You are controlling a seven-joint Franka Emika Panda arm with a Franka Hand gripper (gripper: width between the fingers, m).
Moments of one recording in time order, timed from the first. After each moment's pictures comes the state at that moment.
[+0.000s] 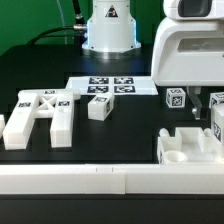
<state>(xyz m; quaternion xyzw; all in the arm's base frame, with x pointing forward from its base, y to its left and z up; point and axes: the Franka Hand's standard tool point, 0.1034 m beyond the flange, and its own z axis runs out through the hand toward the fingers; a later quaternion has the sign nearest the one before) 0.686 0.110 0.087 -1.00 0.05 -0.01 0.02</state>
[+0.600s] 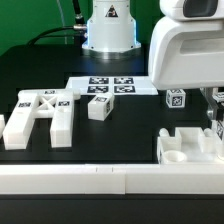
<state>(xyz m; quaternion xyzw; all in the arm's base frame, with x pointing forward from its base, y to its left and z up) 0.688 0.108 0.088 -1.00 0.00 -0.01 0.02</state>
